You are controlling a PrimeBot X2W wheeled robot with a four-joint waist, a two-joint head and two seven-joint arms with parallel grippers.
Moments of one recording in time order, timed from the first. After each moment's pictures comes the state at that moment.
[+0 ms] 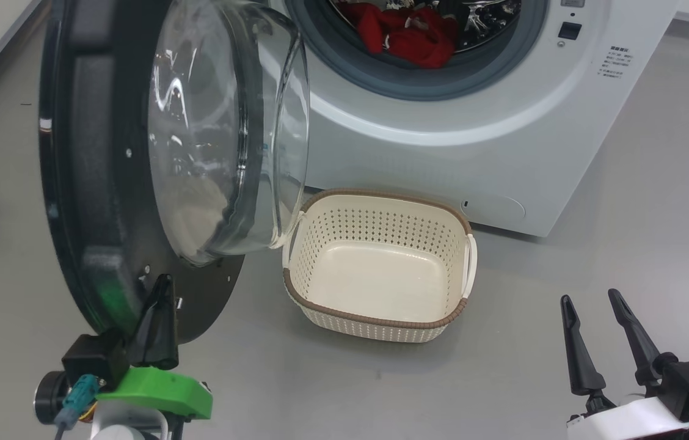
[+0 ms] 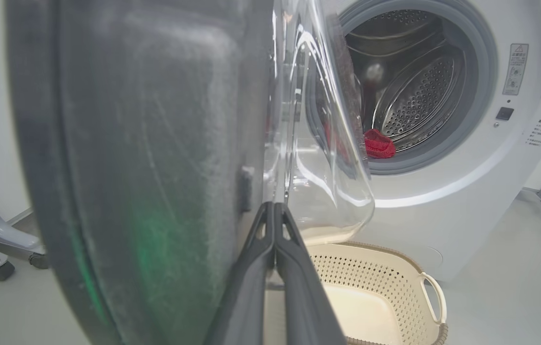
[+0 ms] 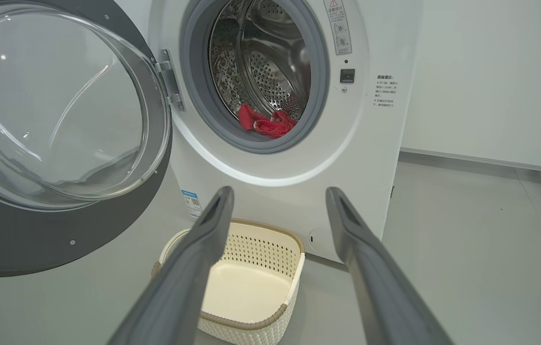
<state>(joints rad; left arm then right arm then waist) -0.06 0.07 -0.24 0.14 -0.42 0.11 -0.21 0.17 -0.04 0.02 -0.01 0.20 0.12 -0.26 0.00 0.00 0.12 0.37</state>
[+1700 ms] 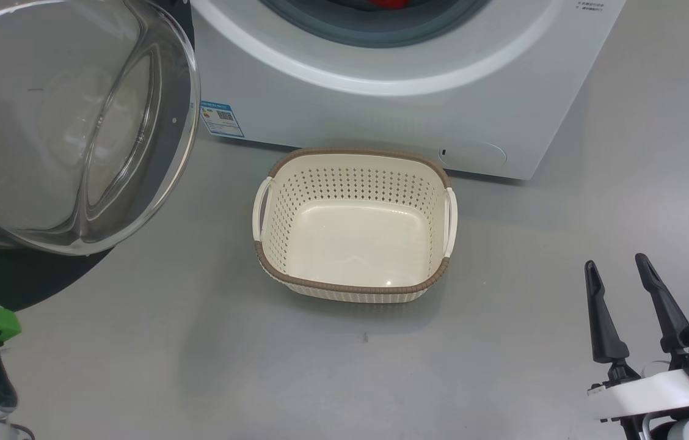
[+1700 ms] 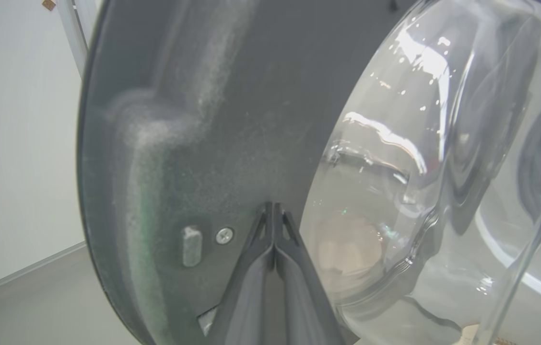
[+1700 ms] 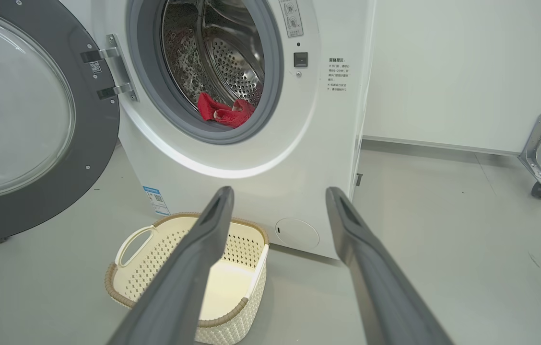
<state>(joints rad) -0.32 0.15 0.27 0.43 -0.41 0.12 -0.25 0.11 -0.09 -0.01 -0.03 0.20 0.12 -0.26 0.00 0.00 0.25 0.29</state>
